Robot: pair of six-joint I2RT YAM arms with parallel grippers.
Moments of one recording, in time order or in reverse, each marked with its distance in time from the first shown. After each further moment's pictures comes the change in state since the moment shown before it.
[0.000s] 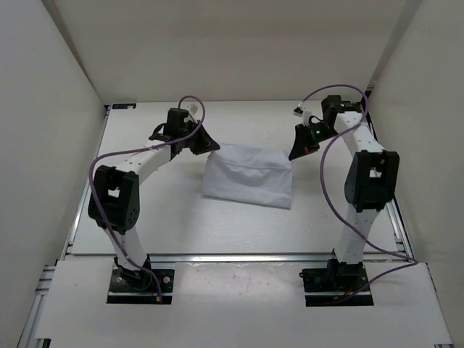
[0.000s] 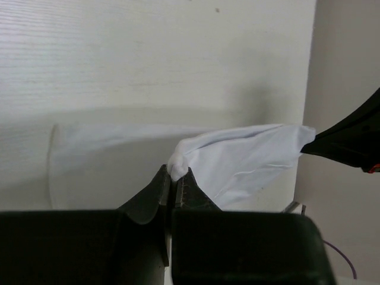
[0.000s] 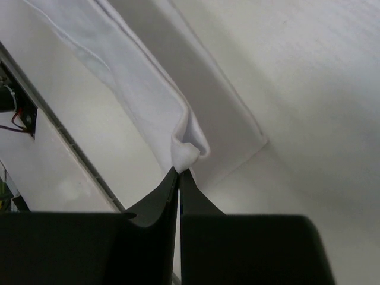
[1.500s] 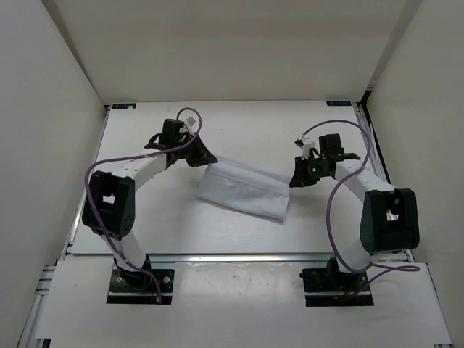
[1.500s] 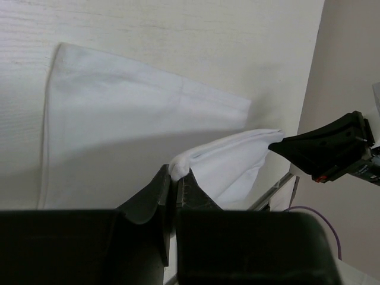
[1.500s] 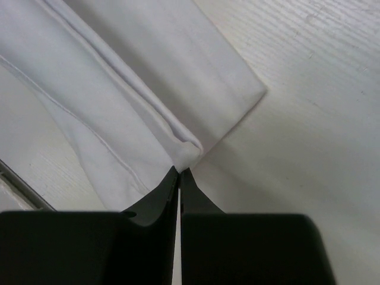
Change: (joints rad) left arm 0.021 -0.117 -0.166 -0.011 0.100 0.000; right arm 0.056 -0.536 -0.860 0.620 0.213 0.203
